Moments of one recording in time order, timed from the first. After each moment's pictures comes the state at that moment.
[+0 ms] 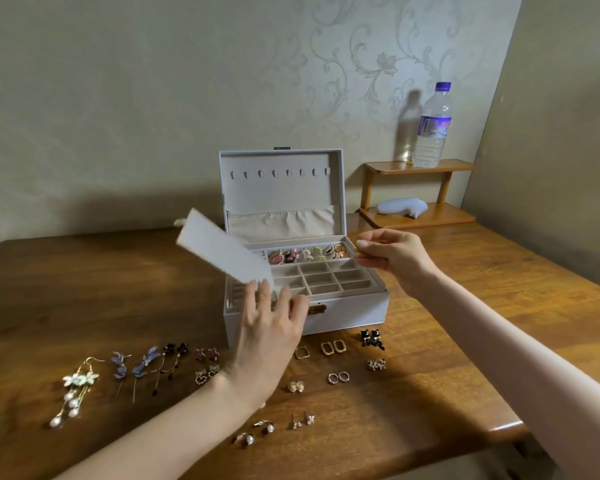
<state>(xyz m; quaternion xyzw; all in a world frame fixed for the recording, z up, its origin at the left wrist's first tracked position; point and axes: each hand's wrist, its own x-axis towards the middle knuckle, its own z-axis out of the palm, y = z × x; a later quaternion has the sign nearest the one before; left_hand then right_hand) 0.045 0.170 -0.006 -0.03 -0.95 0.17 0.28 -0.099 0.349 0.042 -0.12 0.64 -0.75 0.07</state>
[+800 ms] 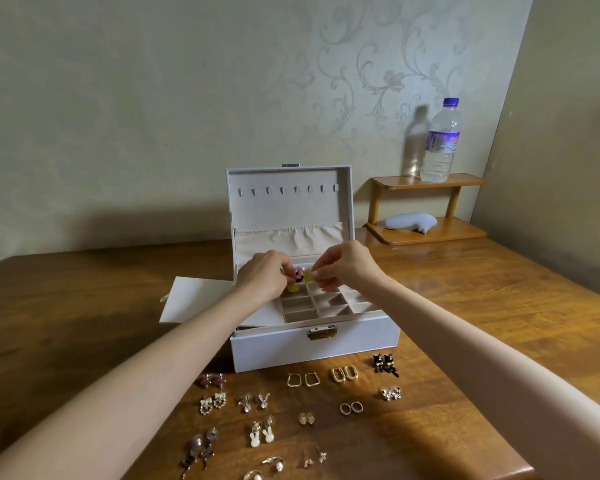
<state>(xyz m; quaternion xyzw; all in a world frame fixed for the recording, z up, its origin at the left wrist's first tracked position) -0.072 0.119 0.039 0.06 -0.97 -0.21 0.12 -0.110 0.275 0.051 -0.19 0.84 -0.51 0.05</state>
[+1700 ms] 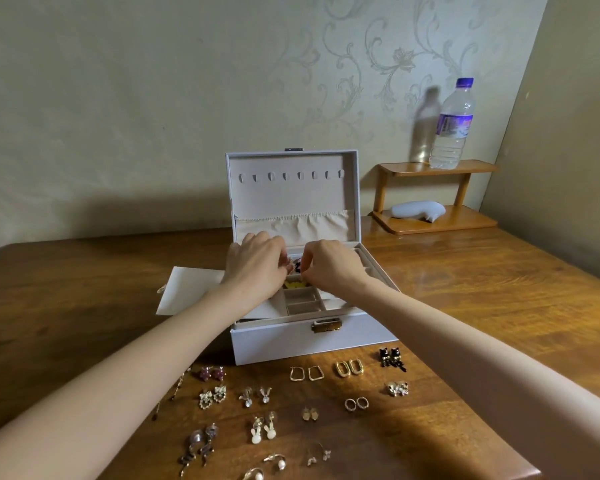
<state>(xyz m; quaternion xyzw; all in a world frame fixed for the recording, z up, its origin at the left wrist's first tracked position) -0.047 0.118 0.048 0.02 -0.98 -0.05 0.19 -0.106 0.241 0.038 -0.28 0.94 -0.18 -0.10</state>
